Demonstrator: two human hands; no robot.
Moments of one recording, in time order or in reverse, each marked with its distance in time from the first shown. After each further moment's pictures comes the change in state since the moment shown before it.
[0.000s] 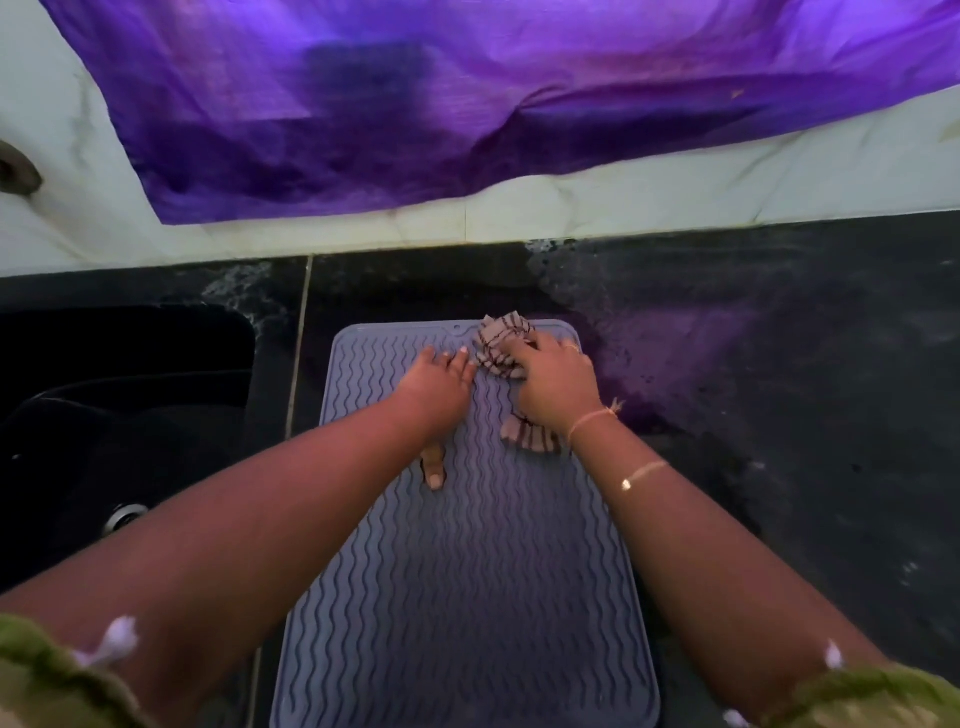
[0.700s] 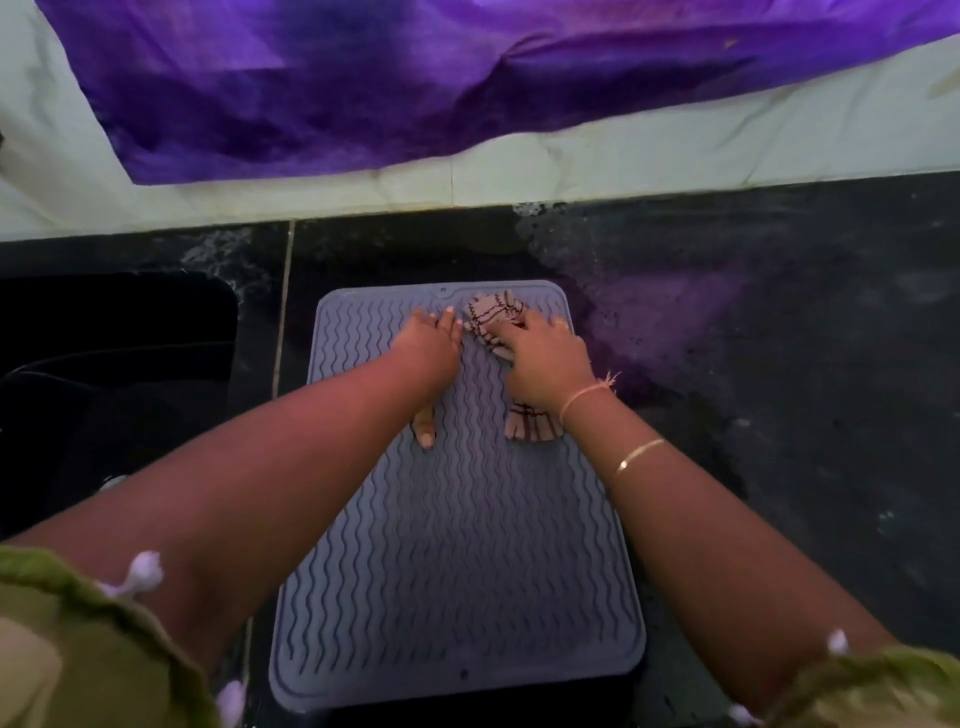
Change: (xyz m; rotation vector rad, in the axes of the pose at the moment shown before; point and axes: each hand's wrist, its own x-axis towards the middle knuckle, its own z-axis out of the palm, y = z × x) left_hand 0.002 0.006 -0.011 0.039 -0.086 -0.060; right_hand -0.019 -0.002 -0.003 -0.057 -0.120 0.000
